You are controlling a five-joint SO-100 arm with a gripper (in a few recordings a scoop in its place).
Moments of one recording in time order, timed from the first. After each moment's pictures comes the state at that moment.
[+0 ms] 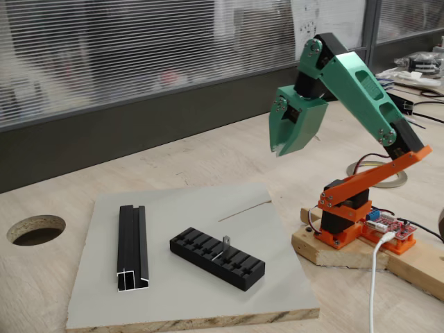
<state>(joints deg) 25.1 130.6 96.7 114.0 108.5</state>
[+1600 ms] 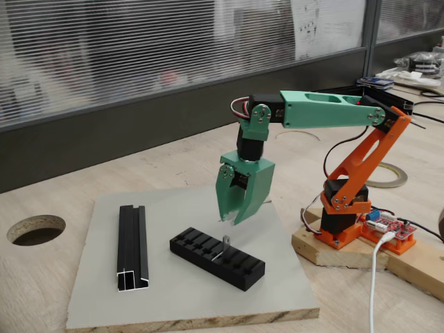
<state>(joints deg) -14.4 116.3 115.8 80.7 139.3</state>
